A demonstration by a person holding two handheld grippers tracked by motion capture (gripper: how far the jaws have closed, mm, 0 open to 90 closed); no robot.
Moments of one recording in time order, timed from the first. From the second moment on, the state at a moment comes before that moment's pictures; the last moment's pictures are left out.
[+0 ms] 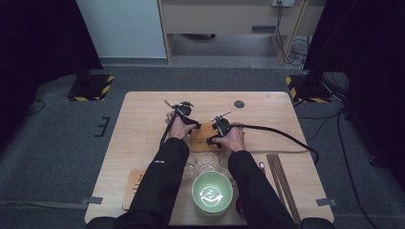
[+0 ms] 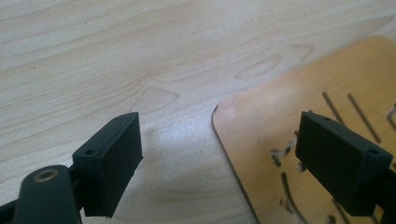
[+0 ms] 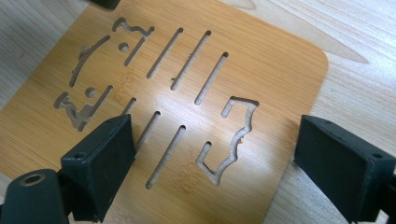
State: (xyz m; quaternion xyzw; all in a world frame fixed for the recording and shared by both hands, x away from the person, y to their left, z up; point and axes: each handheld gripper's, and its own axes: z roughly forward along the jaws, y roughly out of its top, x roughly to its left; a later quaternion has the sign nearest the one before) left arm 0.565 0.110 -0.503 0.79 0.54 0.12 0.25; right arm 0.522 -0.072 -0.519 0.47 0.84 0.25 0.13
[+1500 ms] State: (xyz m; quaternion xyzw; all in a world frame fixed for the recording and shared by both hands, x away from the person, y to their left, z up) left arm 0.562 0.110 -0.520 0.82 0.50 0.14 0.26; right arm 0.524 -0.074 -0.516 0.51 0.82 0.23 0.15
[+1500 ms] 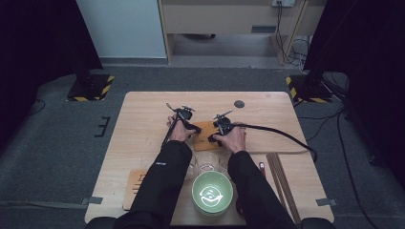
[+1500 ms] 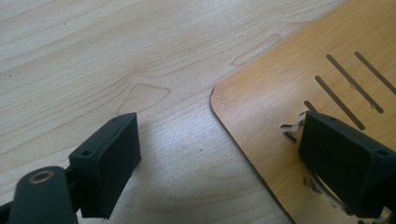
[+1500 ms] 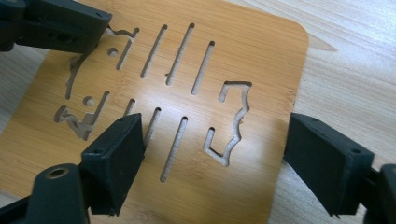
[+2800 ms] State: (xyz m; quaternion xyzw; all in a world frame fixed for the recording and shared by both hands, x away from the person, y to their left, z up) left arm 0.551 0.114 -0.513 0.82 0.50 0.11 0.27; right arm 0.526 -0.099 -0.494 0.47 0.82 0.28 0.18
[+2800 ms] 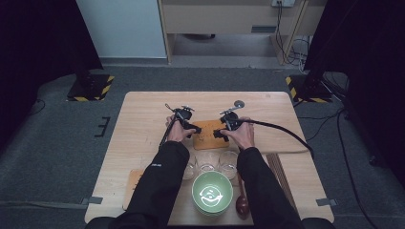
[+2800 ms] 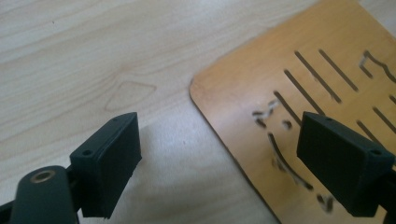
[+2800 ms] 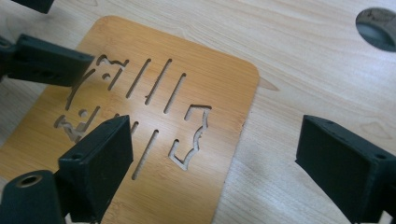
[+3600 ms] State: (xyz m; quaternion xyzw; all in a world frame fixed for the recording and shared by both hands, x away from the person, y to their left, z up) left arm 0.527 0.127 -0.519 0.84 0.46 0.11 0.26; right arm 0.511 -0.134 -0.515 0.37 0.88 0.26 0.14
